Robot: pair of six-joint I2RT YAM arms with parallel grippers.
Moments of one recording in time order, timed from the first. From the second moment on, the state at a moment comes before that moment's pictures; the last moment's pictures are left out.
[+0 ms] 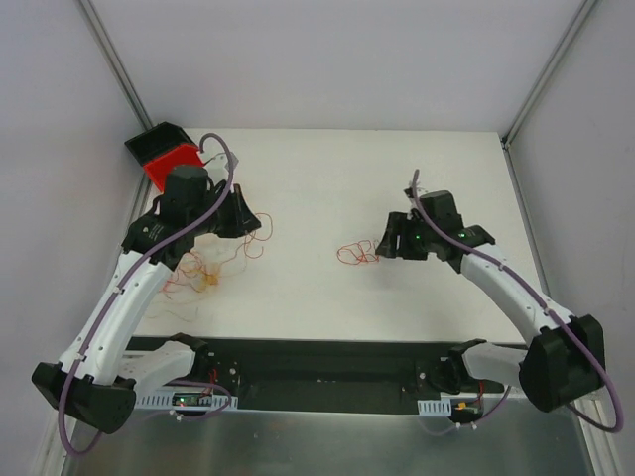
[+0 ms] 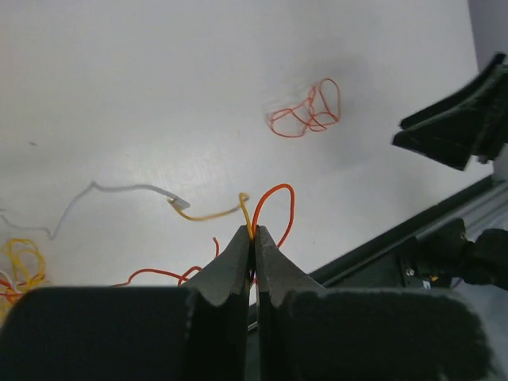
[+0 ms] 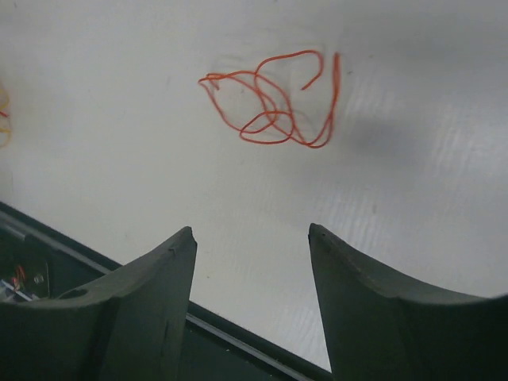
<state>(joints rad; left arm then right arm) -0.34 1.02 1.18 -0.79 0.25 -0.40 0.35 1.18 0.88 -0.56 -0.23 0.40</state>
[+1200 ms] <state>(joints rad) -0.58 1.67 1.43 -0.55 0.40 -0.31 0.37 1.69 1.09 -0.49 -0.18 0.43</state>
